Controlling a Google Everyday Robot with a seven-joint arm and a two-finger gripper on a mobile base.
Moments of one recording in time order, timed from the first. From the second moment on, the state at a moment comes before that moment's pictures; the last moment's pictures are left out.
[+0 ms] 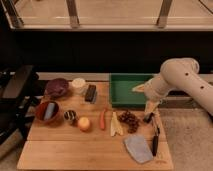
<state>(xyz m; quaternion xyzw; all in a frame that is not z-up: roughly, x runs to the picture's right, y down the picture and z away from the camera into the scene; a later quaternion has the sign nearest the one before) 0.188 0.061 0.689 -0.21 -0.19 -0.14 0.95</state>
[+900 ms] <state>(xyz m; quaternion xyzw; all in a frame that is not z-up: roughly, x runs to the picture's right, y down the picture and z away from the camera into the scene) 0.175 0.083 0.712 -0.26 -0.19 -0.21 0.92</state>
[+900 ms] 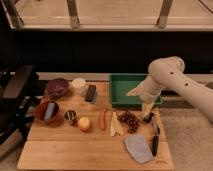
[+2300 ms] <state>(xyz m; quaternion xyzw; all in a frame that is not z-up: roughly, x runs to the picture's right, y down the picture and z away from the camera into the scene) 0.182 0.172 0.823 -0.34 -0.21 -0.08 0.91</state>
